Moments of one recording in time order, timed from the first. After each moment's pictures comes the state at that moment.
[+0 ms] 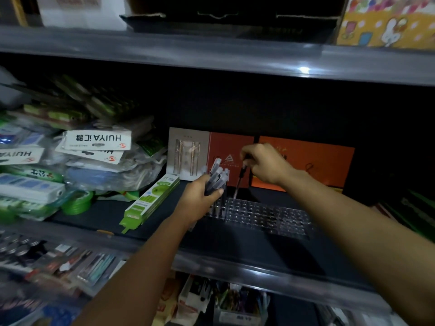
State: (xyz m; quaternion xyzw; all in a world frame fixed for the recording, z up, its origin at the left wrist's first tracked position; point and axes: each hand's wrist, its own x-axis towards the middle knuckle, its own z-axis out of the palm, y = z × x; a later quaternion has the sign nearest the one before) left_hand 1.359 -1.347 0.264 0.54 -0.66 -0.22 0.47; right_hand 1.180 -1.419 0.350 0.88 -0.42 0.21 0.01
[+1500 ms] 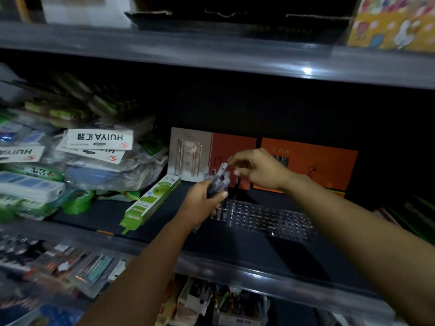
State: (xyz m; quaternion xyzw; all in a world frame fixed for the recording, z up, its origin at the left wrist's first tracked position) left_hand 1.359 -1.354 0.255 0.52 -0.64 -0.27 0.50; right_hand 1.190 -1.412 0.349 0.90 -0.36 0.21 -0.08
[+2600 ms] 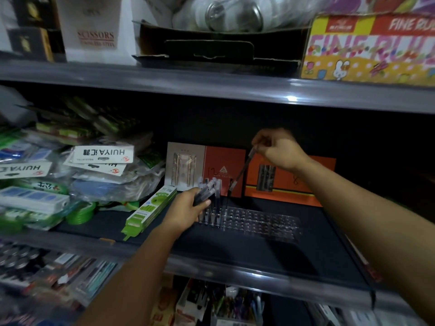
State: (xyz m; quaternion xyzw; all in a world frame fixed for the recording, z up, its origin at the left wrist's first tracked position) left_hand 1.373 -1.325 0.267 0.57 -0.67 -0.20 0.44; right_hand 1.147 -1.386 0.411 0.81 -0.45 0.37 -0.06
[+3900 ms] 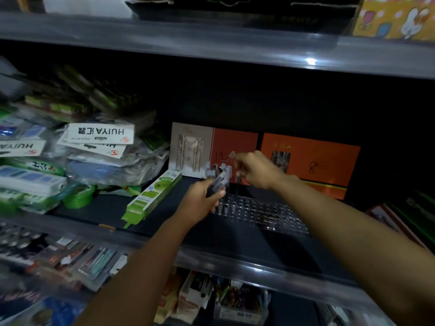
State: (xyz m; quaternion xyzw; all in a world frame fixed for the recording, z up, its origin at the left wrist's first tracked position) left_hand 1.364 -1.354 0.245 0.53 -0.65 -0.28 0.48; right_hand 1.201 -1.422 0.326 0.89 -0.43 0.15 -0.02
